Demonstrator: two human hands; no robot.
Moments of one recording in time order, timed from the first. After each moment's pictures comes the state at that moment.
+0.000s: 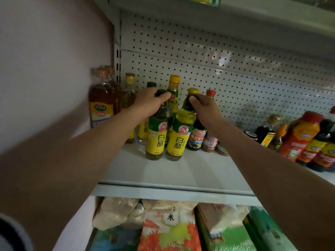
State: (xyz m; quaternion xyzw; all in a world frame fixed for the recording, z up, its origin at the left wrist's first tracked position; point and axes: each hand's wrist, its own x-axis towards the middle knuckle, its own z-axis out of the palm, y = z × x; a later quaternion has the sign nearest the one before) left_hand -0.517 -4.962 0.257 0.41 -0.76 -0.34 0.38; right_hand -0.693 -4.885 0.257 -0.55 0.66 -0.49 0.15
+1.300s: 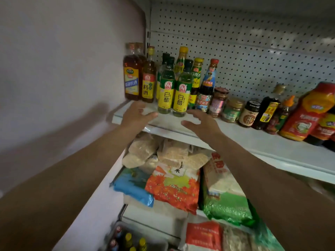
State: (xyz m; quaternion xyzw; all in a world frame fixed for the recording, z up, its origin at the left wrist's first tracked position) left_hand -0.482 -4.724 0.142 0.57 -0.57 -0.34 0.49; right_hand -0.719 -4.716 0.142 -0.68 0.60 -0.37 0.21
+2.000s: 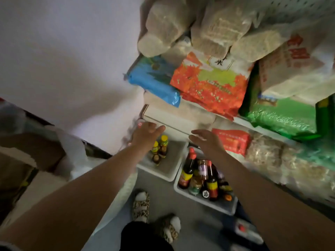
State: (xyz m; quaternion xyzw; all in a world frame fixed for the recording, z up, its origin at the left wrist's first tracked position) left_hand -0.457 -4.582 -0.281 0.74 -0.42 -0.48 0.22; right_hand -0.687 -4.579 -0.289 -0.49 0.71 -0.18 0.47
